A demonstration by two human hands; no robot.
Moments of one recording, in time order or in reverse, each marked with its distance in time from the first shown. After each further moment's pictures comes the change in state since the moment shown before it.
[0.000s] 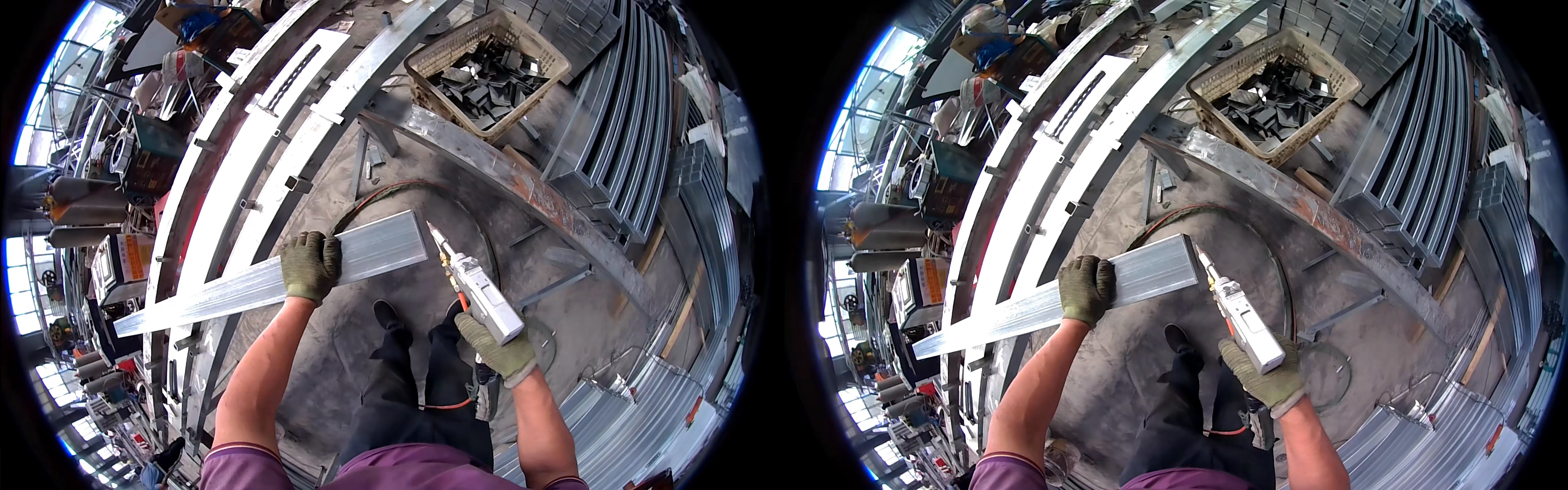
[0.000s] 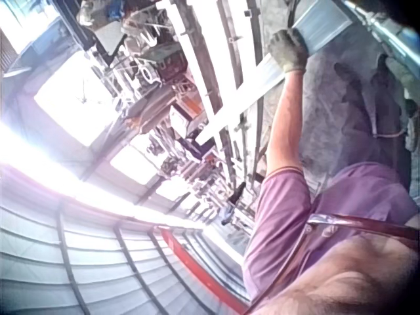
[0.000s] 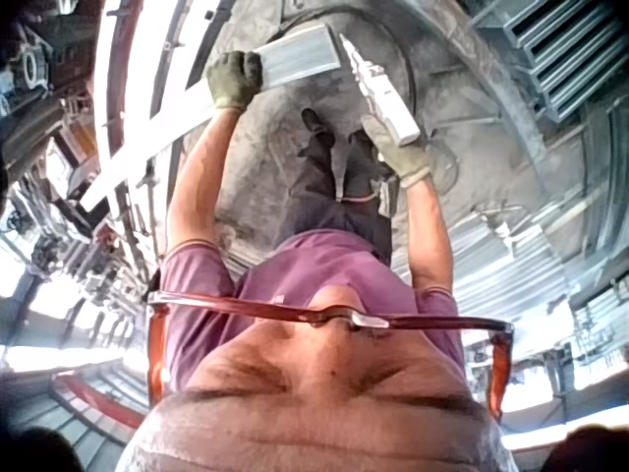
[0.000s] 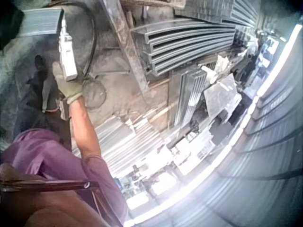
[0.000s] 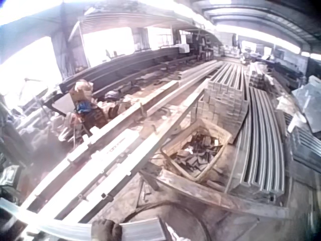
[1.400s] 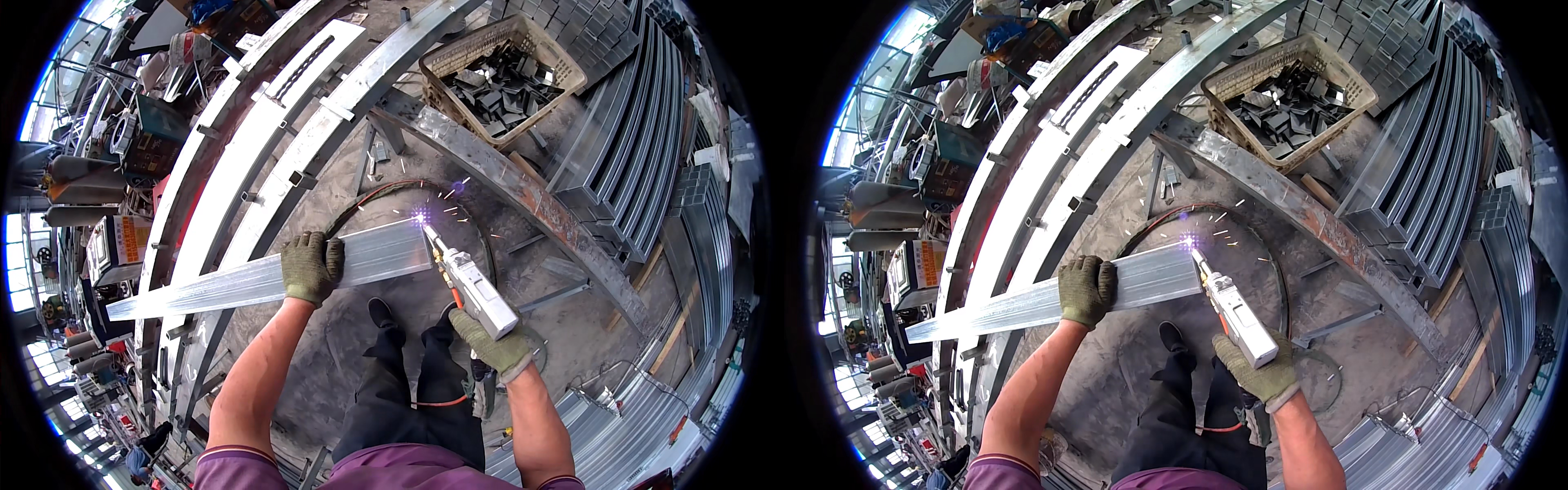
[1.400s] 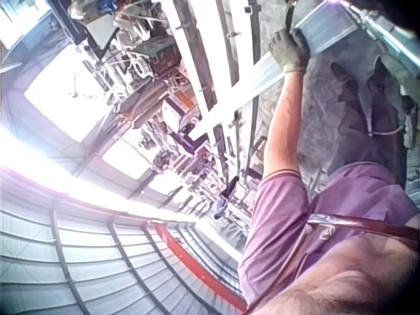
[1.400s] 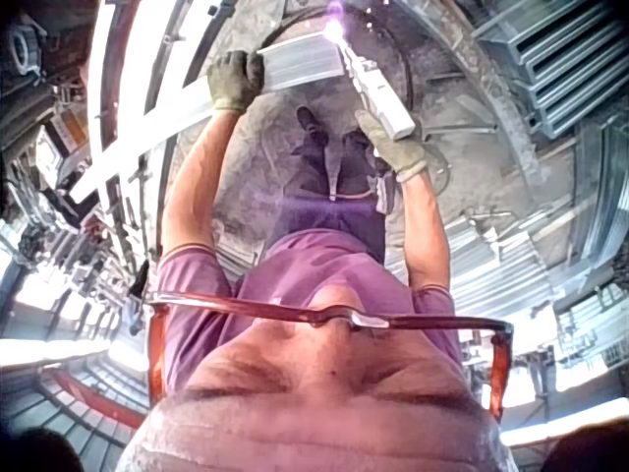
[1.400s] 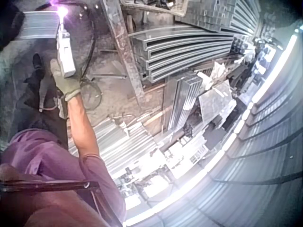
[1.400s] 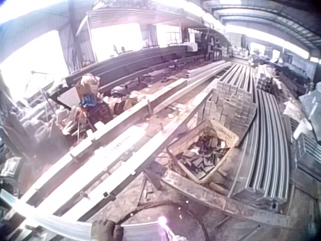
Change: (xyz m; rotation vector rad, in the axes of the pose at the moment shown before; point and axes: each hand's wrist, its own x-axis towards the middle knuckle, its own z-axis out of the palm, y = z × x) left_hand 0.000 0.002 0.000 -0.025 0.013 -0.001; right_hand 0.036 0.022 0.007 -0.114 -0.033 -0.169
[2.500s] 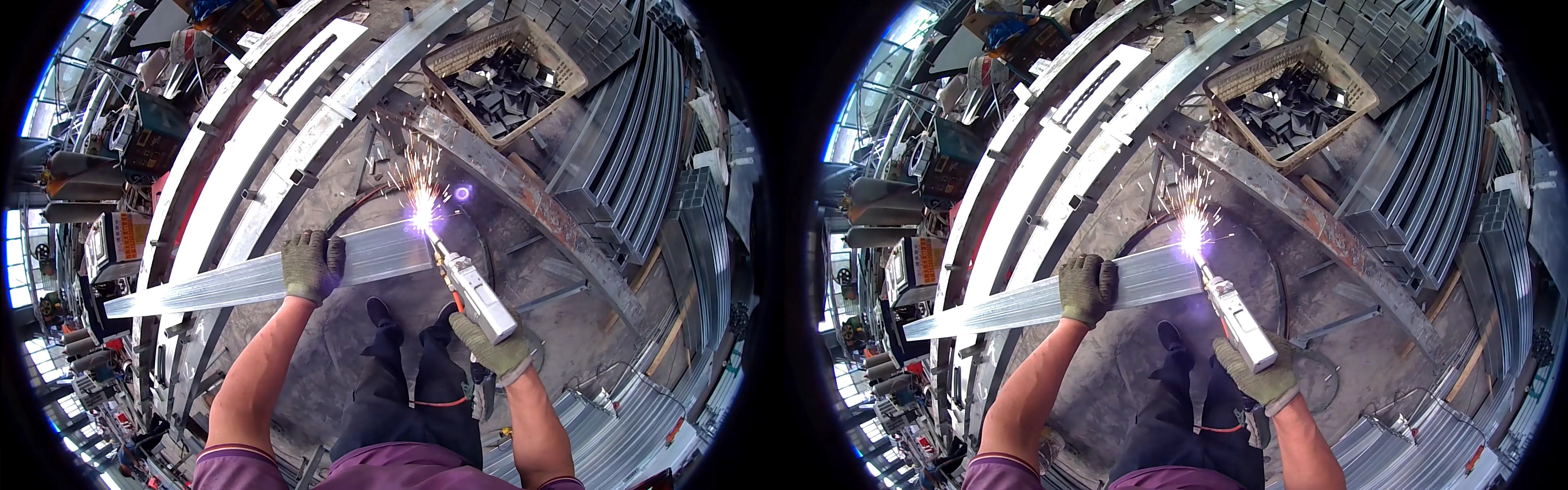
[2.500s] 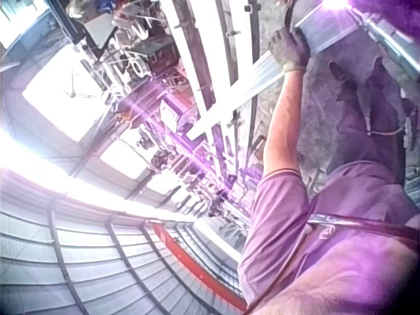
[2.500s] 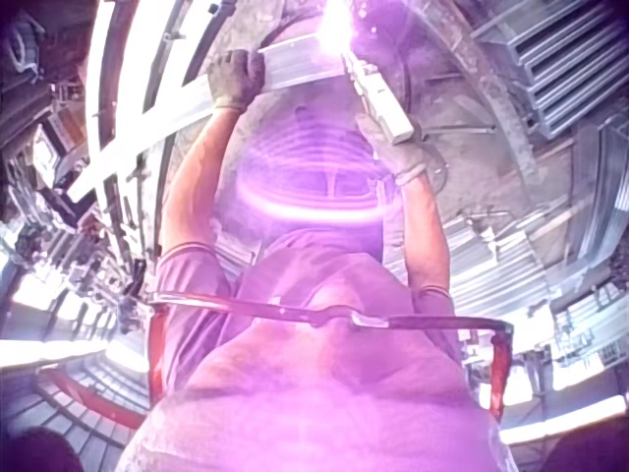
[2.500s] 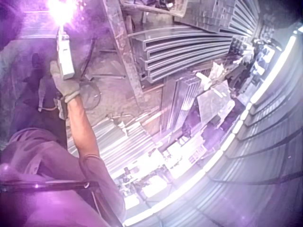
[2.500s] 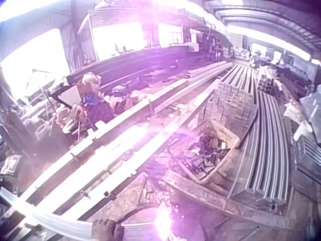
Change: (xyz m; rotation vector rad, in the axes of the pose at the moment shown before) left_hand 0.000 -0.001 0.001 0.015 0.004 -0.016; right_hand -0.002 -0.023 -0.005 -0.067 0.014 -0.036
